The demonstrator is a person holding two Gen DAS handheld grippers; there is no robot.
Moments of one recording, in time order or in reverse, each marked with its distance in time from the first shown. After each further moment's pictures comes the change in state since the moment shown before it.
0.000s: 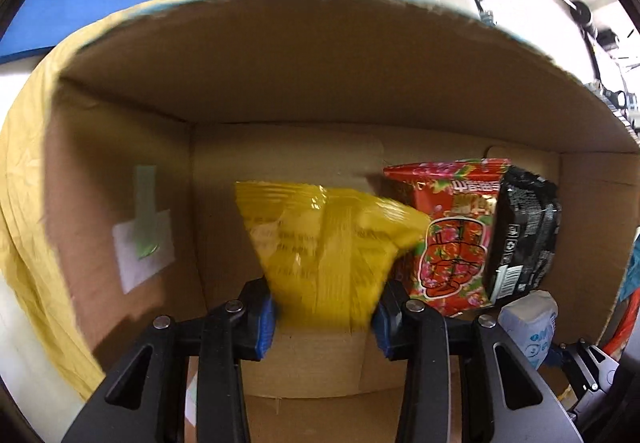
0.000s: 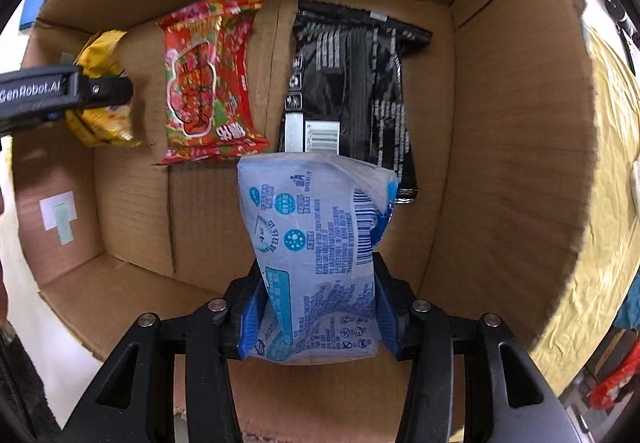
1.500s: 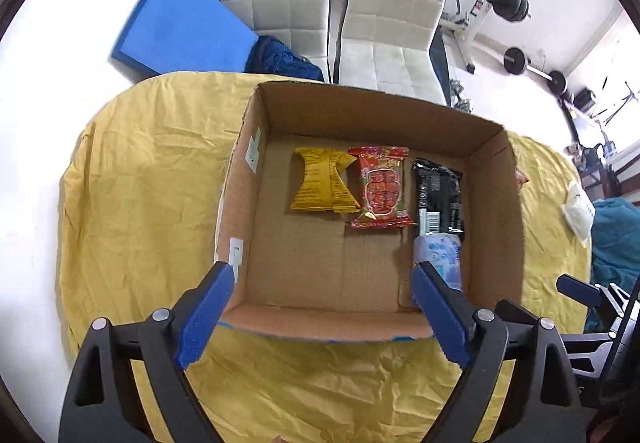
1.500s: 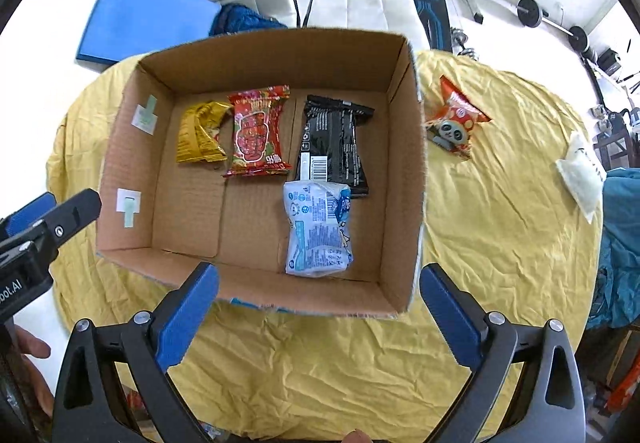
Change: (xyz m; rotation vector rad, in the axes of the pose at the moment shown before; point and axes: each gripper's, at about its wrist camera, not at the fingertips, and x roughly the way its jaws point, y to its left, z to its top) left arm -0.142 0.001 -0.173 -0.075 -0.420 -0.012; right arm -0.131 0.008 -0.102 0.006 -0.346 -0.031
